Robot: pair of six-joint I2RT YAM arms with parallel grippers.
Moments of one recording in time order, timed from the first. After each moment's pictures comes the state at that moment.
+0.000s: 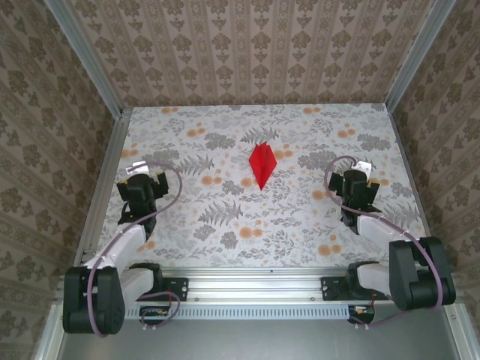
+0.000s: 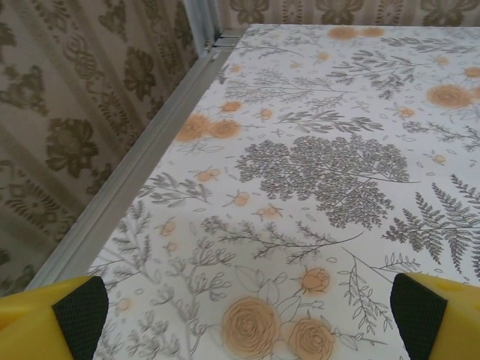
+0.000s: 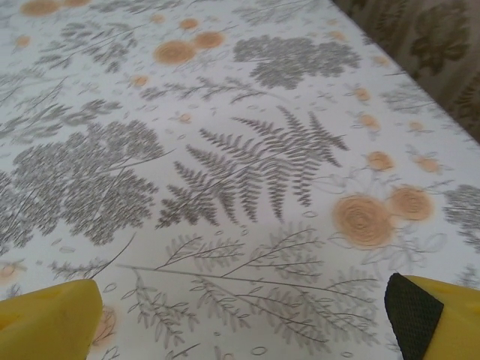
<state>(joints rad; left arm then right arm) -0.08 1.06 0.37 0.26 -0.34 -0.04 0.05 1.23 0.37 0.29 0.43 0.18</state>
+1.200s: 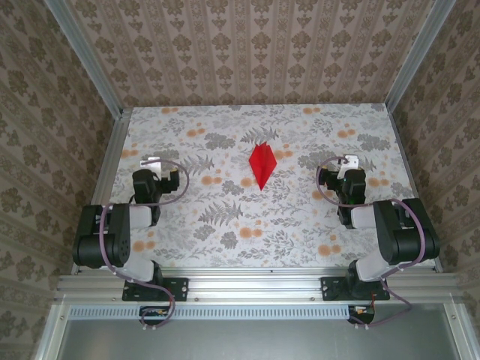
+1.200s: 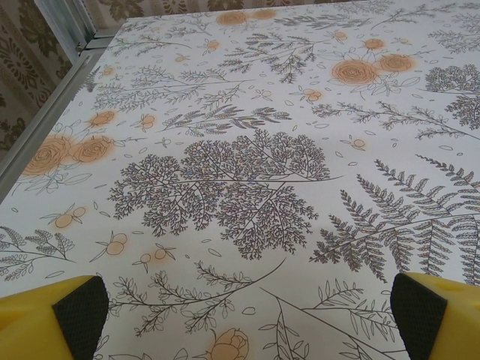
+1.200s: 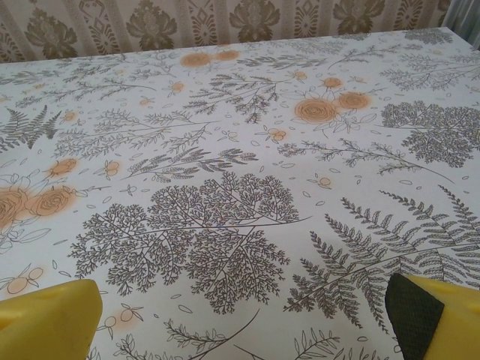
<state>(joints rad) -0.03 1.52 0.40 0.70 -0.03 0.07 0.00 1.54 0.36 0.83 0.10 0.08</state>
